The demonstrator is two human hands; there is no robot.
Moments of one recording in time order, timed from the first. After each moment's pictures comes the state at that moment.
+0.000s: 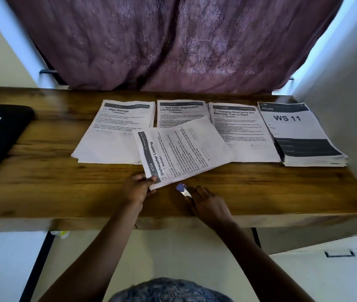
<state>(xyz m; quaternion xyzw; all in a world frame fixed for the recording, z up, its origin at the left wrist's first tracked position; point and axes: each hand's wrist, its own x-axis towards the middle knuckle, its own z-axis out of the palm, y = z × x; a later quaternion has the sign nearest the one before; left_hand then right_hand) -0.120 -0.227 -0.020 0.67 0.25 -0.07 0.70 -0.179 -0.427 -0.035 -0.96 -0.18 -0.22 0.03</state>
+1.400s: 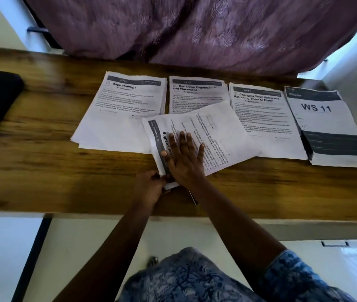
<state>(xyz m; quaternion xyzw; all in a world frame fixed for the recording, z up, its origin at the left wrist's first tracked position) -0.117 -0.222 -0.031 0.69 0.25 -0.15 0.67 -0.074 -0.332 -0.051 -0.98 -0.08 -0.11 0.14</state>
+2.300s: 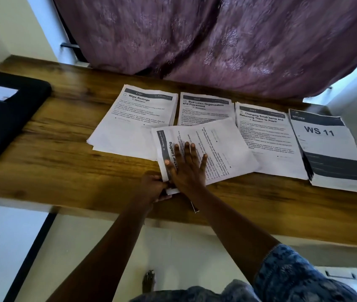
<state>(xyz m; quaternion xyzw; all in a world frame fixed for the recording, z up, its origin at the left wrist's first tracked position) -0.117 -0.212 -0.007 0.63 0.29 -0.21 0.69 -0.079 -0.327 -0.033 -0.99 -0.09 -0.03 0.13</state>
